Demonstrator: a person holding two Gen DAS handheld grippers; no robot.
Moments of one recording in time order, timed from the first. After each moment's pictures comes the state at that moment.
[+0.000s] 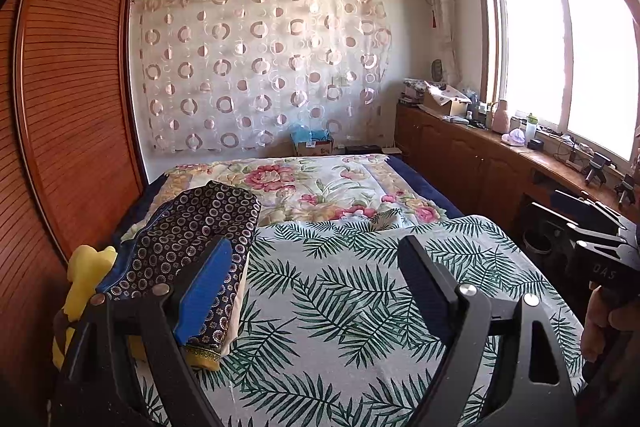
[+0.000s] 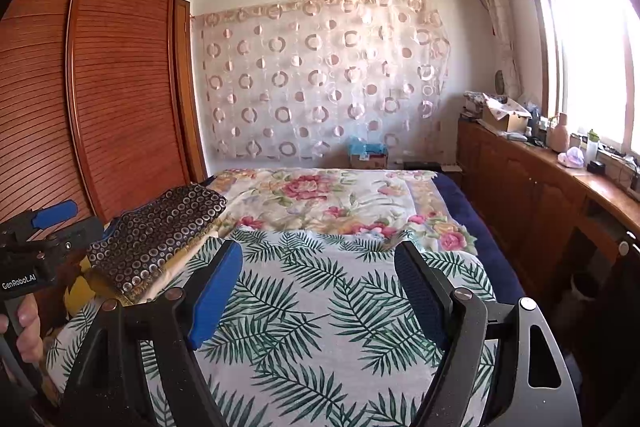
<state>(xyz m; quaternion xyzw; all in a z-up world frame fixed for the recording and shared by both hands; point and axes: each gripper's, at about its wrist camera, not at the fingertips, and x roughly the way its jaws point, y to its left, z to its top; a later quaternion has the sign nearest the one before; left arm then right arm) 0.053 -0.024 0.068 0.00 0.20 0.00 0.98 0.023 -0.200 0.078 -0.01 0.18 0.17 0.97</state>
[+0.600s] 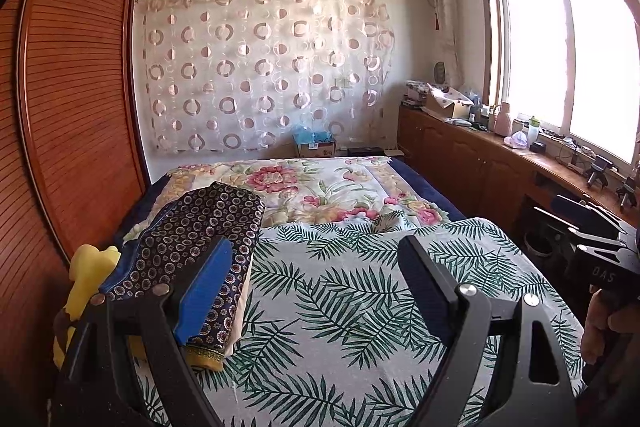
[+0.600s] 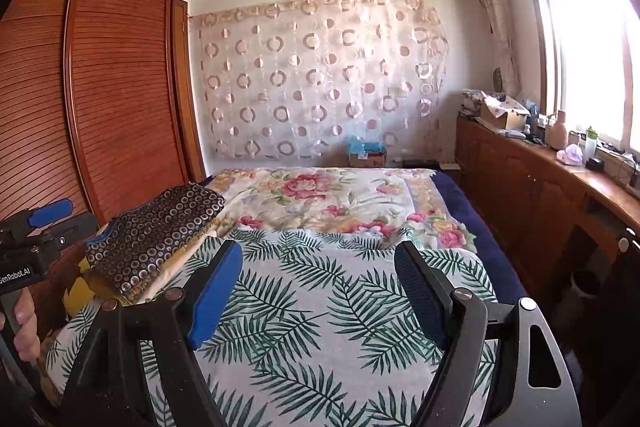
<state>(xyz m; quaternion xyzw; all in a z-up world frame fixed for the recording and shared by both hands) 0.051 -0.023 0.071 -0.01 0.20 0.00 0.98 0.023 -0.202 0.079 -0.01 0.18 0.16 0.97</state>
